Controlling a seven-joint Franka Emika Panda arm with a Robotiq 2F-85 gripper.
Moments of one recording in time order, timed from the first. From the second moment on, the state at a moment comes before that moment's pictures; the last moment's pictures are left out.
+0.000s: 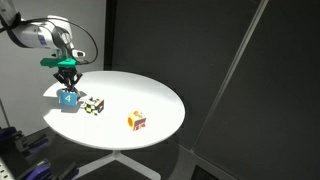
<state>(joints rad) 0.27 0.29 0.16 -2.30 -0.32 2.53 0.00</state>
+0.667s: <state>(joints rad) 0.27 0.29 0.16 -2.30 -0.32 2.53 -0.01</state>
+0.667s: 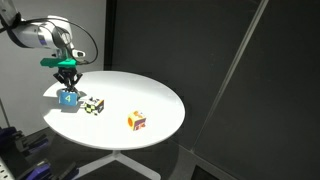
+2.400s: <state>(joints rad) 0.33 0.40 0.28 -2.28 -0.44 2.72 -0.37</state>
